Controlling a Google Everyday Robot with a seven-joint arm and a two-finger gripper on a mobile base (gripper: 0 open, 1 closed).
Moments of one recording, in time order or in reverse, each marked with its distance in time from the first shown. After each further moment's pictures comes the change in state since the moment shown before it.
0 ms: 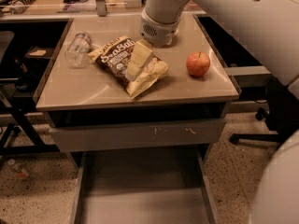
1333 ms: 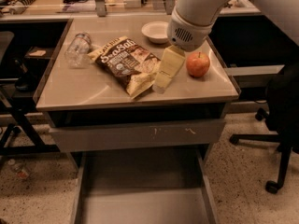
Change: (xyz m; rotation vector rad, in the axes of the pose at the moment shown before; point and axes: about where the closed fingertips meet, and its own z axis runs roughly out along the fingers) arm 0.073 0.020 -0.049 0.019 0.002 -0.116
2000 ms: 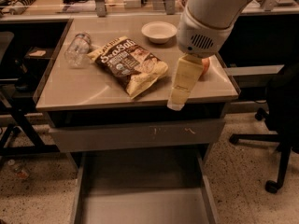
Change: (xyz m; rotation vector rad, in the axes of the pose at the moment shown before) arm 0.023 0.049 -0.037 0.000 -0.010 -0.225
